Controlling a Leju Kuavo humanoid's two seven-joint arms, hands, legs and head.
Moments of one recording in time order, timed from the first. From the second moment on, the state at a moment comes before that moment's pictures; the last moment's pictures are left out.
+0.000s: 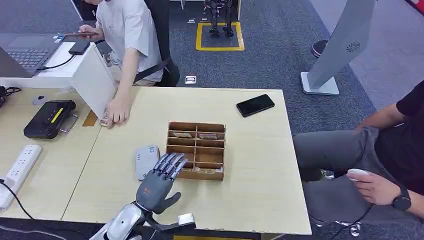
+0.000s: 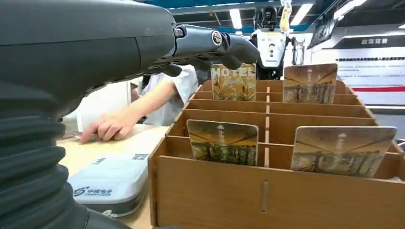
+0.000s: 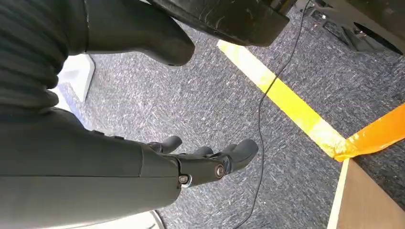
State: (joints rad) left arm -0.16 0.16 -0.68 -1.28 -1.18 0.56 0.00; right arm -0.05 0.15 -0.35 -0.20 1.28 -0.10 0.00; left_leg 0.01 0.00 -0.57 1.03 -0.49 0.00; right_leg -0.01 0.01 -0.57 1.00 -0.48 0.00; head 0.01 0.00
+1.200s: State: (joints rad) left arm -0.20 0.12 -0.67 -1.23 -1.19 0.56 -0.01; right arm -0.05 0.15 -0.30 -0.22 1.24 -0.09 0.00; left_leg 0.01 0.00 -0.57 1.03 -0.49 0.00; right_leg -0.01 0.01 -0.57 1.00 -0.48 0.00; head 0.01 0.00
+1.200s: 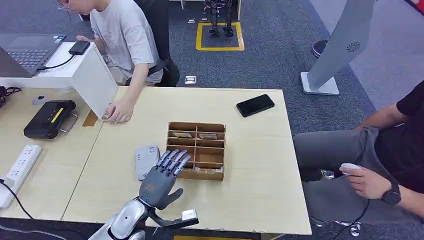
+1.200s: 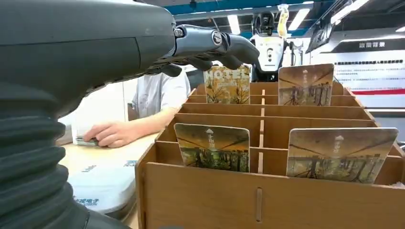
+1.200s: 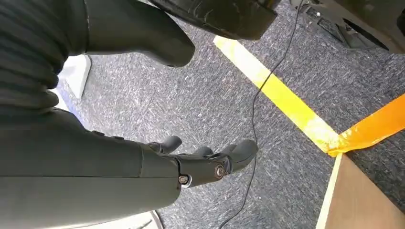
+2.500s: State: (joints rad) left arm -0.23 0.11 -0.67 -1.19 -1.15 0.55 -0.01; right arm -0.05 0.15 -0.27 -0.22 1.22 -0.08 0.00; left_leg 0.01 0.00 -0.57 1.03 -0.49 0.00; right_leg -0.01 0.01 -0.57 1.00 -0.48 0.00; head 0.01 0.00
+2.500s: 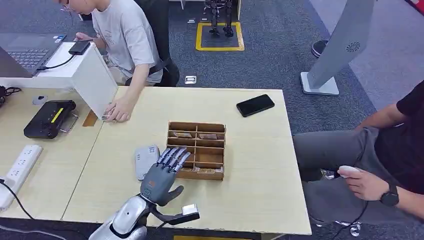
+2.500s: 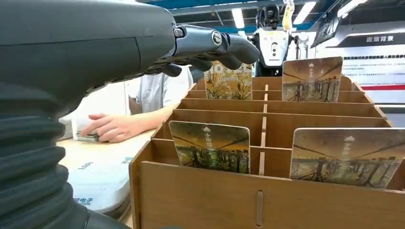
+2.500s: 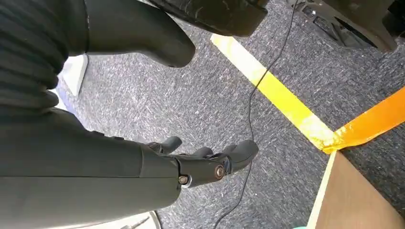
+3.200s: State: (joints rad) left arm -0.23 0.11 -0.67 -1.18 -1.14 0.54 0.00; right arm -0.05 0.15 -0.25 -0.23 1.19 -0.09 0.01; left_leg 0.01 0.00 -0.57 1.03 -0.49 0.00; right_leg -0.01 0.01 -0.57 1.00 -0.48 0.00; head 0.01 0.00
